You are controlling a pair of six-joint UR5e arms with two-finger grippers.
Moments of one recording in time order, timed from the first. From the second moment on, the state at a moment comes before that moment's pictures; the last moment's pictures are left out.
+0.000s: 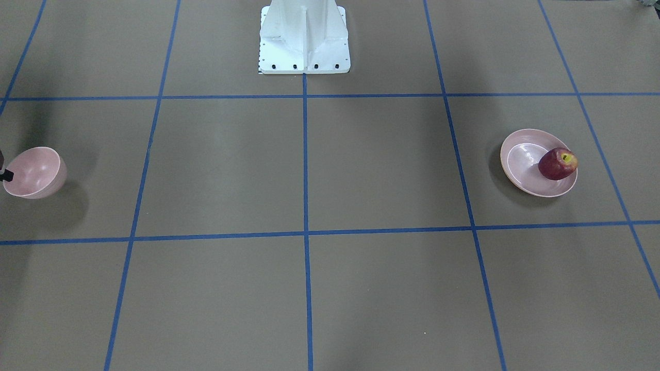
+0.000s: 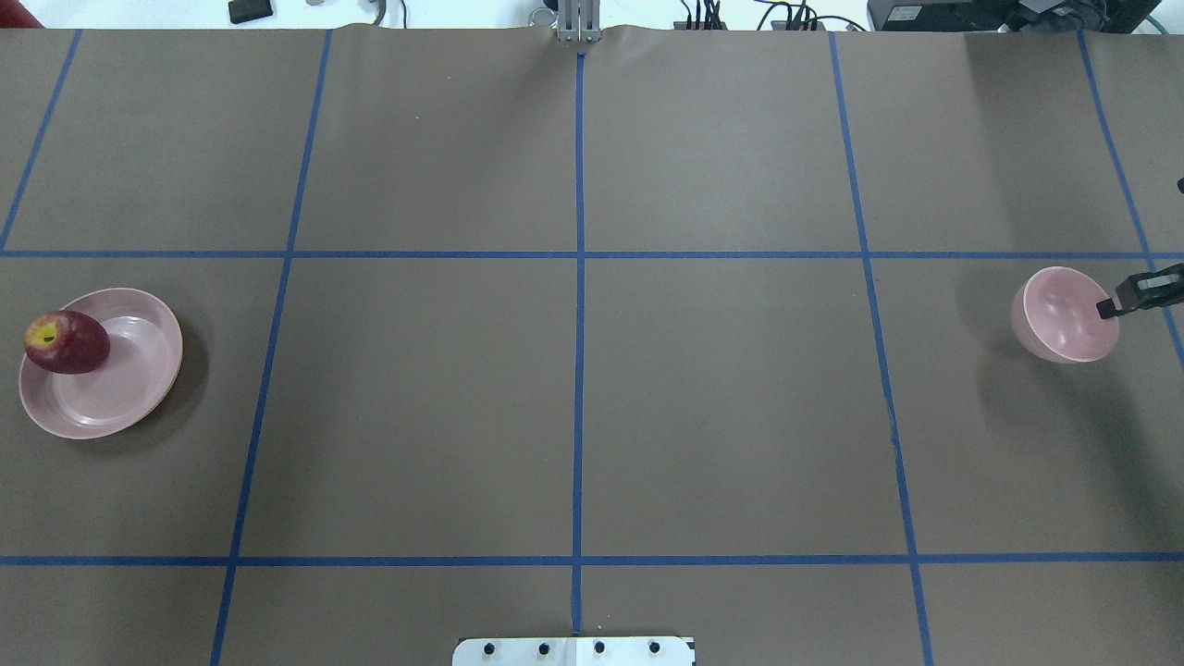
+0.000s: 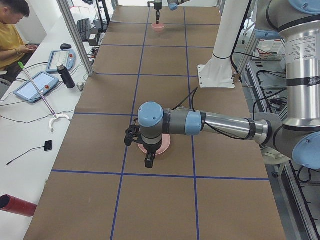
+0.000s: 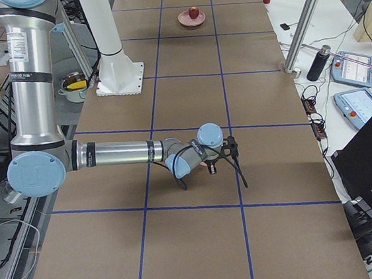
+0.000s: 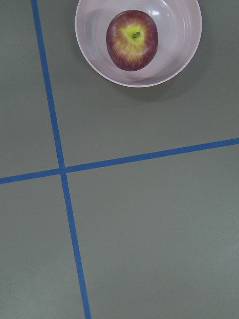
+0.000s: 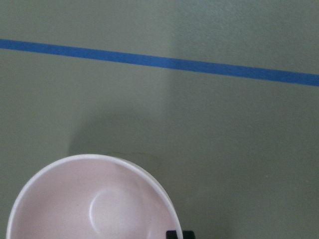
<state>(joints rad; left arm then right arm) -1.57 -1.41 -1.88 -1.46 -2.36 0.14 1.22 -1.60 1.57 -0.95 2.47 0.56</state>
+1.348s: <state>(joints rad) -1.57 -1.41 -1.88 -1.46 -2.36 0.14 0.59 -1.02 1.74 -1.36 1.96 1.41</state>
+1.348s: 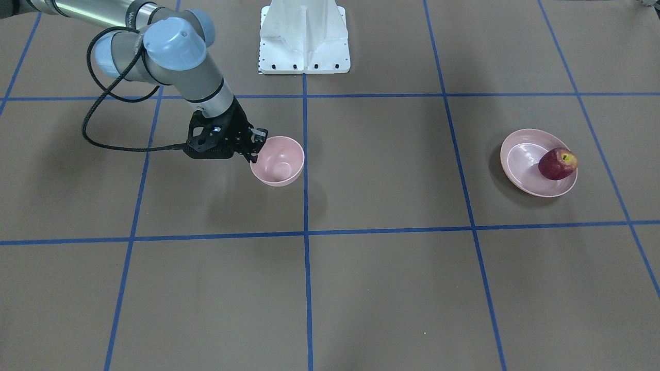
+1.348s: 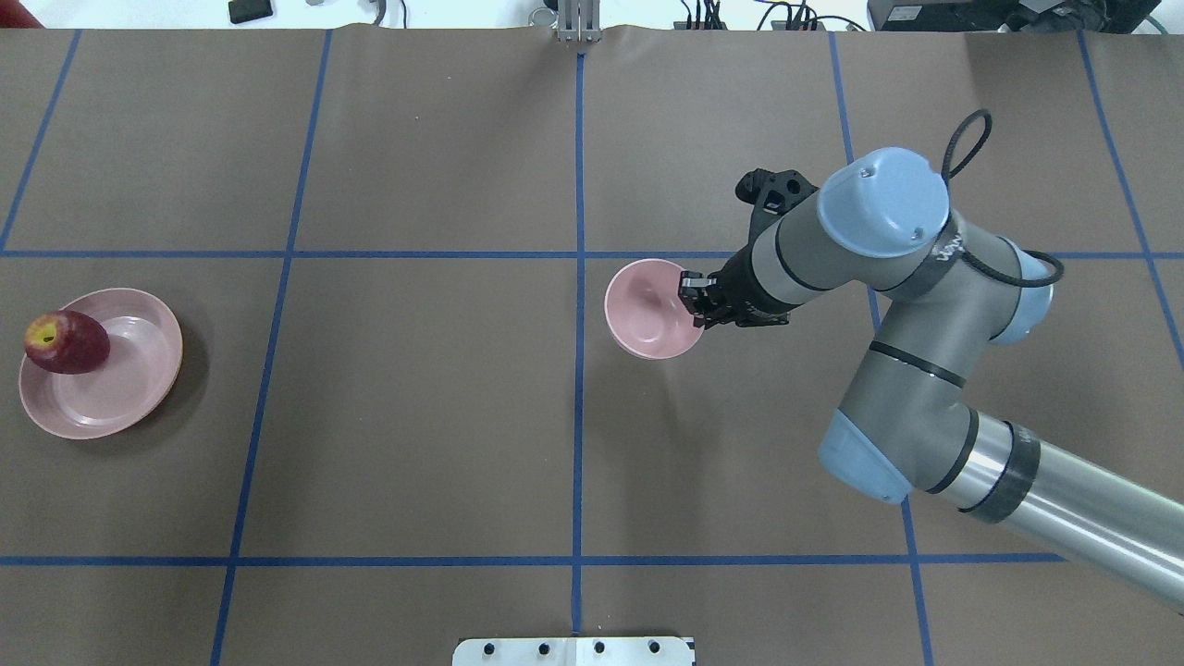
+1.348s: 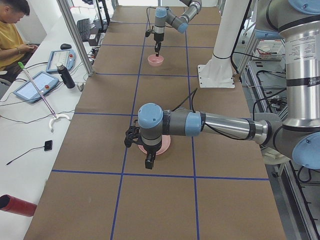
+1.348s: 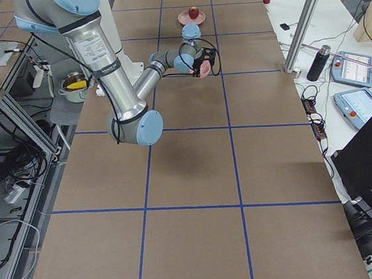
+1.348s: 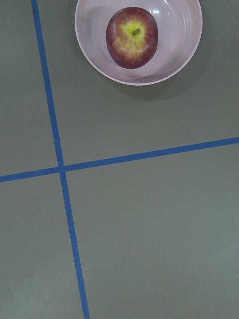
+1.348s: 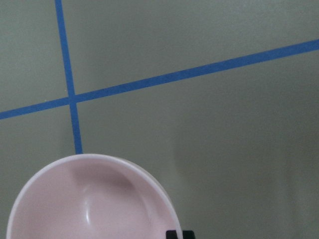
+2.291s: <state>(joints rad) -1.57 -1.41 -1.87 -1.46 -2.36 0.14 0.52 -0.91 1.62 -1.40 1.89 1.42</state>
